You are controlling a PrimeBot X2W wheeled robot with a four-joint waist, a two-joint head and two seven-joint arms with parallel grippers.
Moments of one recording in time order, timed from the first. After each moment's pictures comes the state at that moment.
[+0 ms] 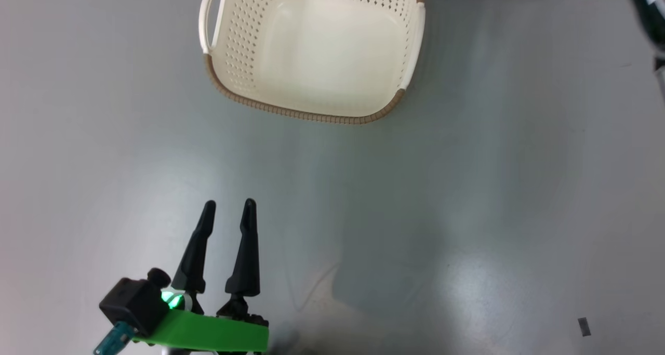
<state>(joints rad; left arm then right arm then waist) -0.09 0.04 -0.30 -0.11 -0.53 0.01 -0.26 -1.20 -0.41 0.35 0.34 0.28 0.13 -0.26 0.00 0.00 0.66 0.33</state>
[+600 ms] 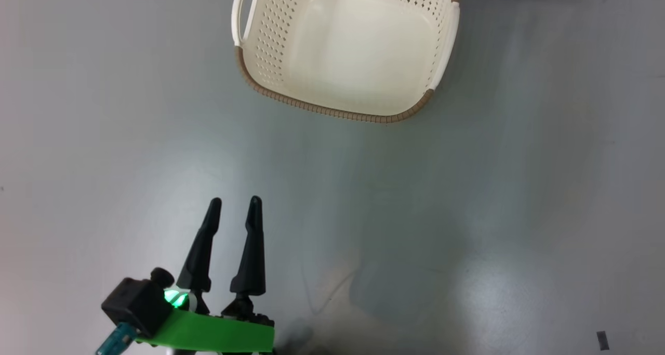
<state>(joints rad) -0.09 0.04 -0.34 -0.14 -0.54 0.03 -0.26 -1.28 -0.47 0.35 0.47 0.26 0.15 -0.27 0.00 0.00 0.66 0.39</state>
